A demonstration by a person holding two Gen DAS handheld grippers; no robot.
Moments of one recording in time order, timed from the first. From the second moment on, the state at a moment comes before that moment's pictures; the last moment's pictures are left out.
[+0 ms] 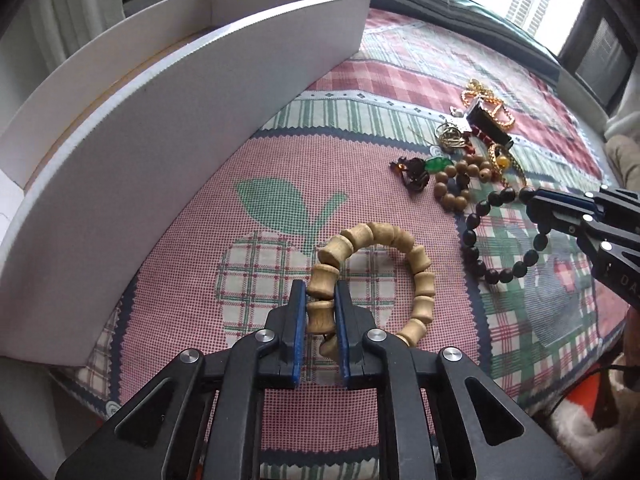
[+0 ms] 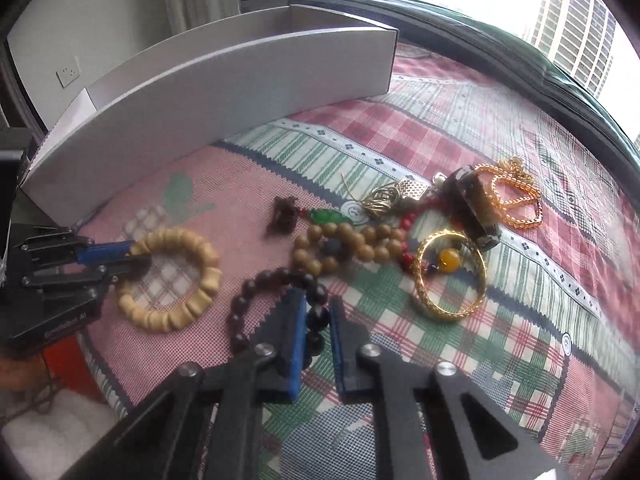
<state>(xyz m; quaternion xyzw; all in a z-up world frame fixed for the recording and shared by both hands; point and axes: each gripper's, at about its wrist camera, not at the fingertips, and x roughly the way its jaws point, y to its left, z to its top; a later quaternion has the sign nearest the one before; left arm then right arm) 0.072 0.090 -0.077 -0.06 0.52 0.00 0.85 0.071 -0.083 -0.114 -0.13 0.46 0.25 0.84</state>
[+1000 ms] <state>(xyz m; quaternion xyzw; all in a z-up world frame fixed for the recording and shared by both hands) 0.096 0.303 0.007 -0.12 0.45 0.21 0.86 0.182 0.139 -0.002 -0.09 0.38 0.42 0.82</state>
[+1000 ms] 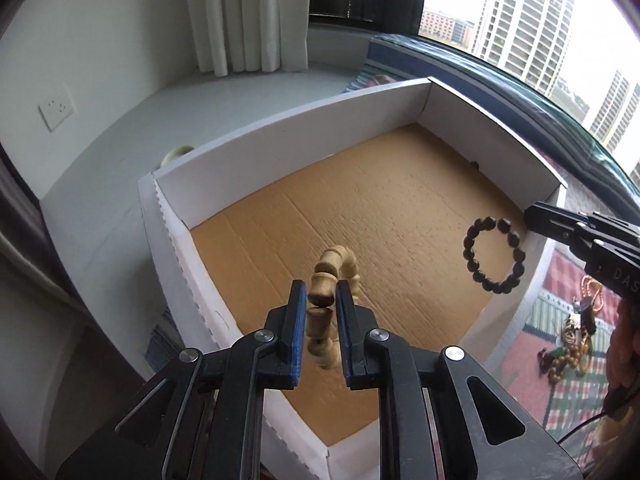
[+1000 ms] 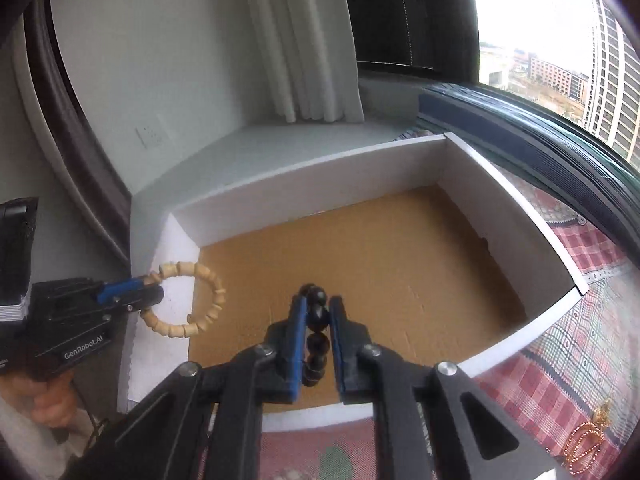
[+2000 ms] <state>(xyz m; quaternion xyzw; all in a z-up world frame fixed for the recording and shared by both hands) 0.051 0.012 -0.064 0.01 0.45 -0.08 0.89 0.014 -0.155 -0.063 -0.09 0.33 0.14 0.93</state>
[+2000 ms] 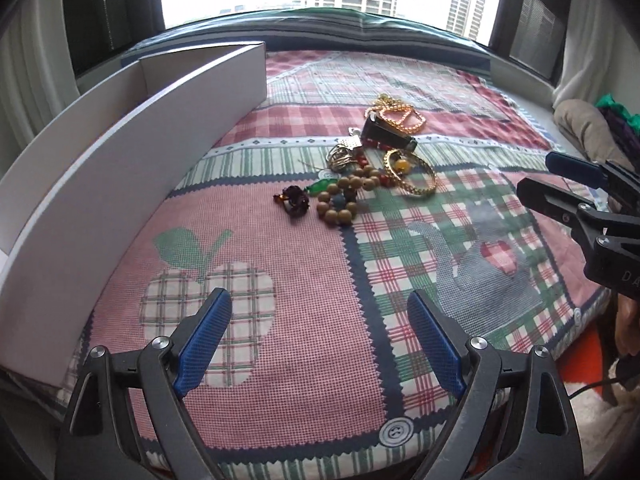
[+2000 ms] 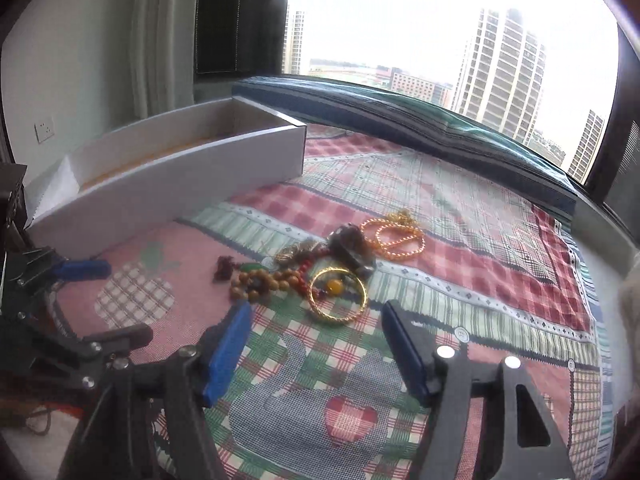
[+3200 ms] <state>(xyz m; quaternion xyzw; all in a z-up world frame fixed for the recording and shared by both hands) 0.052 0.001 -0.118 0.03 0.50 -0.06 0.86 -0.026 -0.175 -0.124 -0.07 0.35 0.09 0.93</state>
